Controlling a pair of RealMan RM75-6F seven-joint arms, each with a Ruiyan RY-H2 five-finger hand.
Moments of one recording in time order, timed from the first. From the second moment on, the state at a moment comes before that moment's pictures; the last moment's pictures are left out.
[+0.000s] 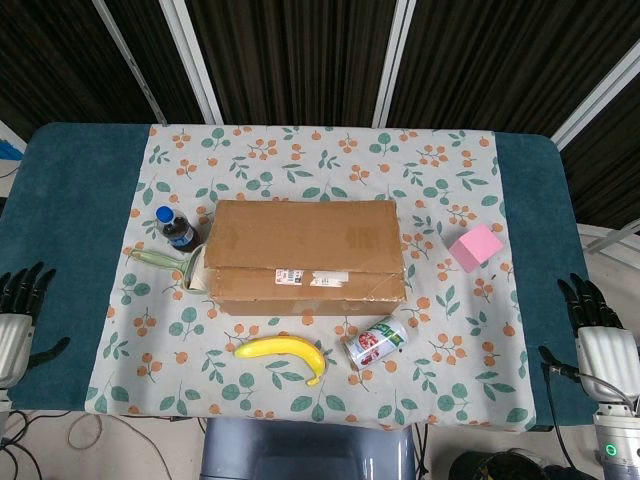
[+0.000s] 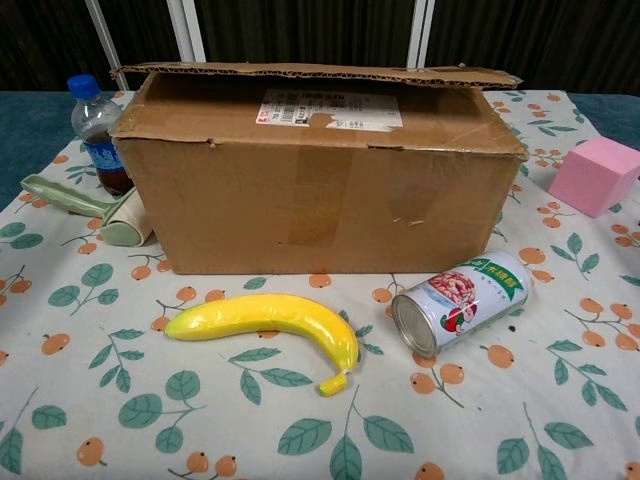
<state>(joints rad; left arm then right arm) -0.10 -1.16 -0.06 -1.56 1.50 1.50 0.13 0.07 -1.16 0.10 -1.61 -1.49 1.54 -0.08</state>
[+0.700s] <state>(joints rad) -0.10 -1.15 -0.06 -1.59 1.45 1.48 0.14 0.07 -1.19 0.13 -1.59 -1.48 1.57 -0.08</state>
